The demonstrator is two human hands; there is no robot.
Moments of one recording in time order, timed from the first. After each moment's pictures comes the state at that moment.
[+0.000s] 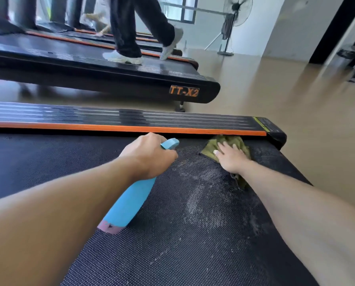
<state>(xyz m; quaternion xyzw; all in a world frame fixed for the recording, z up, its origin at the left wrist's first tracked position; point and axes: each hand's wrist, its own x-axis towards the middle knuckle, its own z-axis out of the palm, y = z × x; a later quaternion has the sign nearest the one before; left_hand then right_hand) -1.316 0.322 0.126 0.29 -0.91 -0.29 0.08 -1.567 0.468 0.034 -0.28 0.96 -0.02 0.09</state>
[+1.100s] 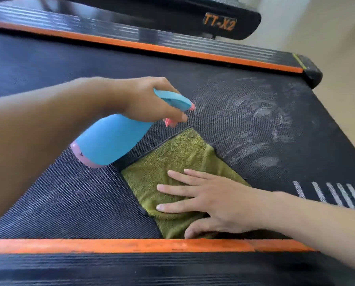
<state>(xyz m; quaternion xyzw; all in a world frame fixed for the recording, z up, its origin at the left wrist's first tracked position) -1.138 0.324 0.143 0.17 -0.93 -0.31 -0.10 -1.209 0.558 0.051 -0.80 0.58 0.03 0.15</state>
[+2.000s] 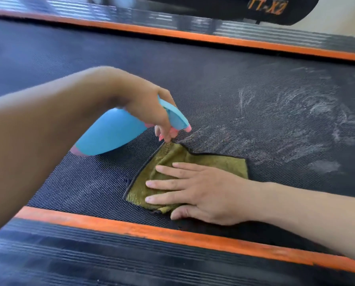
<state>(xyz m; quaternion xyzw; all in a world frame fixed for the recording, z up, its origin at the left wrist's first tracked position) -1.080 0.283 0.138 0.29 -0.90 -0.22 -0.25 -1.154 0.480 0.036 -0.84 0.52 -0.01 0.15</state>
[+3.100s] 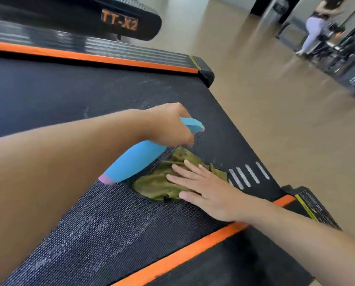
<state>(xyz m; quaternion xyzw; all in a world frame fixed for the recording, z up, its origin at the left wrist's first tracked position) -1.302 0.486 0.135 0.01 -0.93 -0.34 -0.10 -1.310 0.703 0.052 -0.48 0.85 -0.06 0.21</state>
